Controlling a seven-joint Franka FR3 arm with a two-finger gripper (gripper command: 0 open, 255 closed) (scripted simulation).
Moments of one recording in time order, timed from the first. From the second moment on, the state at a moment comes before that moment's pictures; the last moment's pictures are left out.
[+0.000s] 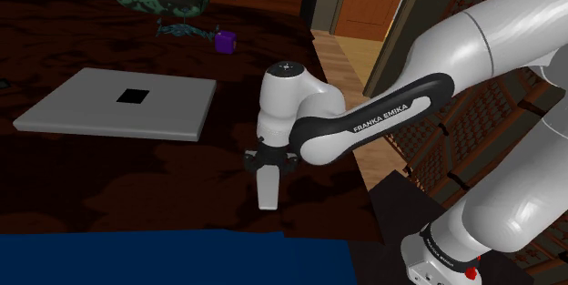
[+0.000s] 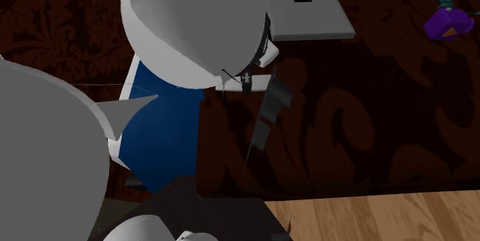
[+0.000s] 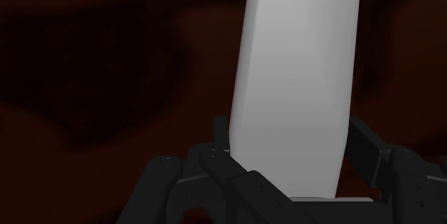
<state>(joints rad) -0.05 0.09 0.71 -2.25 -0.09 2.33 1.33</state>
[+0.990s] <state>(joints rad) -0.06 -0.05 0.71 -2.17 0.03 2.14 1.24</state>
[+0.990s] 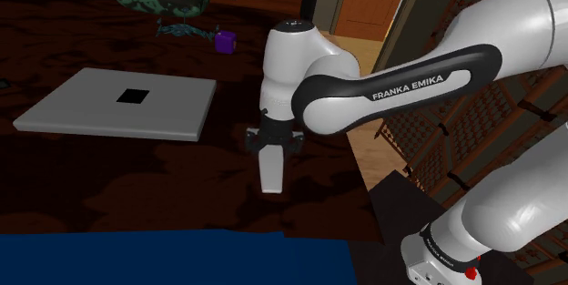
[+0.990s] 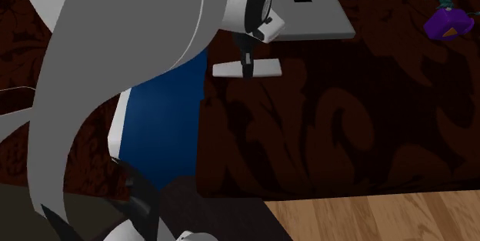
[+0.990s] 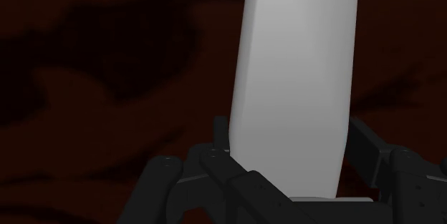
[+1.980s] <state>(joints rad) 0.10 0.43 0.68 -1.58 -0.29 1.92 1.45</state>
